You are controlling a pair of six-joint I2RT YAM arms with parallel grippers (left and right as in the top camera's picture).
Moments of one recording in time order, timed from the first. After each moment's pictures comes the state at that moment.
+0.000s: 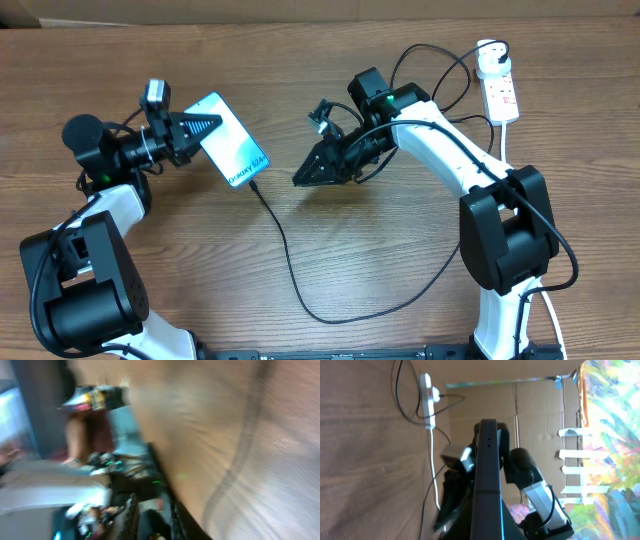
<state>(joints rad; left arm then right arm) 0.32 1.80 0.87 0.99 1.54 -1.51 0.45 2.07 1.63 -1.03 -1.09 0.02</state>
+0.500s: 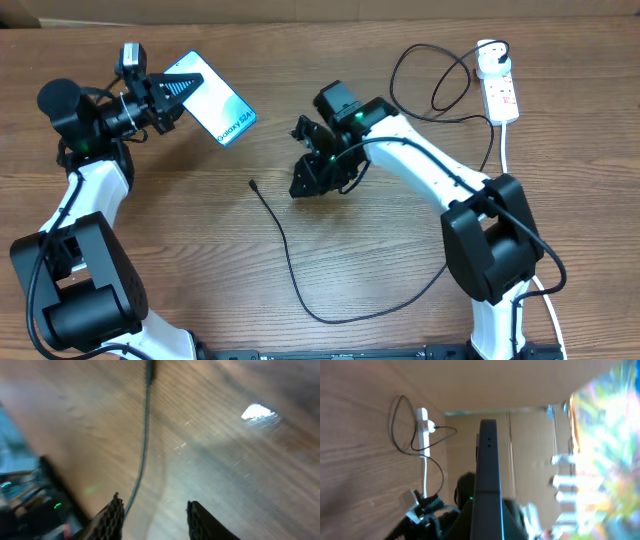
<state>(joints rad) 0.34 1.80 1.08 0.73 1.42 -1.52 0.59 2.07 1.63 -0.92 -0.56 0.13</state>
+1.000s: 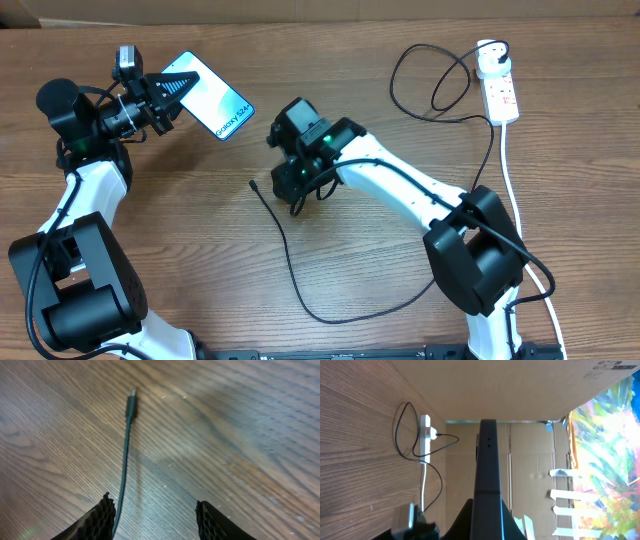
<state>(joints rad) 0.34 1.80 1.08 0.71 1.38 -1.52 0.73 2.07 1.63 -0.79 -0.26 0.17</state>
